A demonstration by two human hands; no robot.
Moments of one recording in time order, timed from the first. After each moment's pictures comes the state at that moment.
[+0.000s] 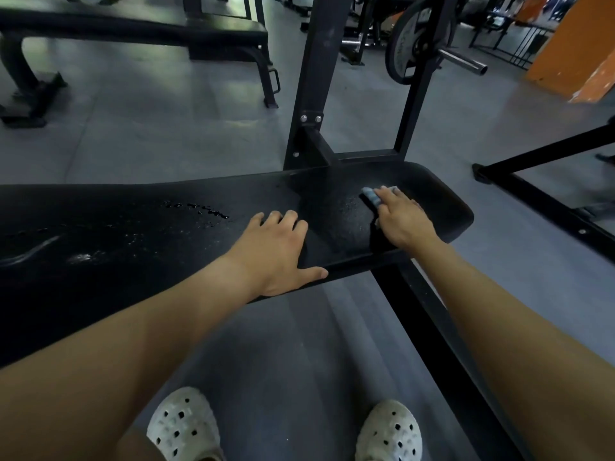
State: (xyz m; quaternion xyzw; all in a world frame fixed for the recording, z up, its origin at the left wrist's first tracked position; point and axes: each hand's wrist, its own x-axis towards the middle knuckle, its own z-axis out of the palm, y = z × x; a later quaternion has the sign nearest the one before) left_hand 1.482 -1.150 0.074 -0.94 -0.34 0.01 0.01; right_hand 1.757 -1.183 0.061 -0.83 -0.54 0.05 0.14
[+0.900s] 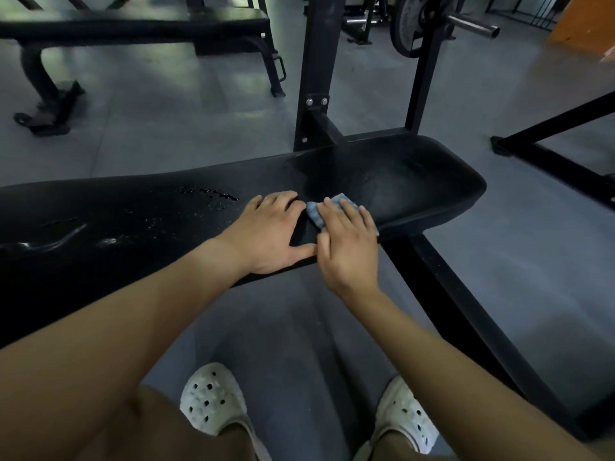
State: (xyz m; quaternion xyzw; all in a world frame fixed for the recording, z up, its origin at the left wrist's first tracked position) left_hand 1.461 -1.152 0.075 -0.94 -0.34 0.01 -0.04; right_hand 1.609 -1.238 0.013 -0.74 -0.60 -0.07 0.29
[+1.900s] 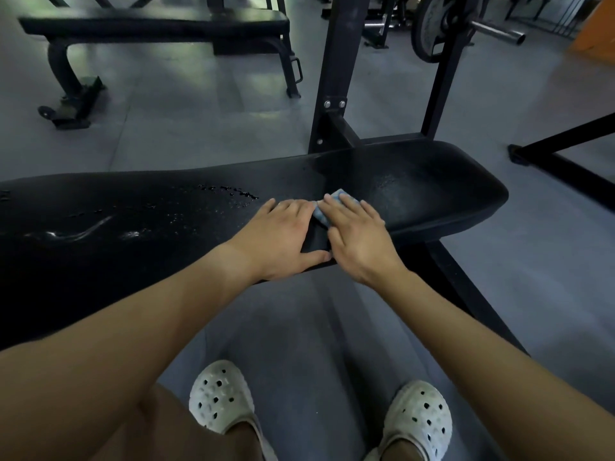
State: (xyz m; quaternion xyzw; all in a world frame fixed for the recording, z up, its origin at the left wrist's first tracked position) left_hand 1.444 -1.153 0.068 -0.94 -0.34 -0.04 -0.06; right_hand 1.620 -1.219 0.036 -0.70 -0.70 0.00 0.17
